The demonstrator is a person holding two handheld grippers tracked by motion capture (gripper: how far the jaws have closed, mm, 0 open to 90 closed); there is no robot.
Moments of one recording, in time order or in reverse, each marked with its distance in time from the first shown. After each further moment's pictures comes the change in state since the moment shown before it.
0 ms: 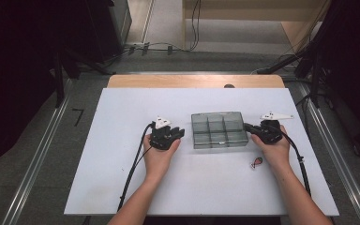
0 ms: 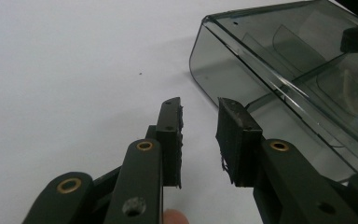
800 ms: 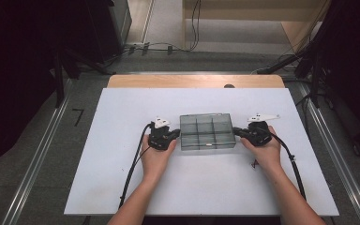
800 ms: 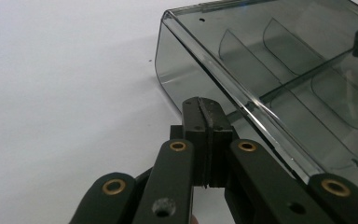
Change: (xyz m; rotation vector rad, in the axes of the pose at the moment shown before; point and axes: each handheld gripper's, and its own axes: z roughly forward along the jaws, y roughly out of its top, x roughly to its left) left arm 0.009 -0.001 -0.004 0.042 0.011 -0.007; right arm 0.038 0.009 0.009 0.076 0.038 -0.048
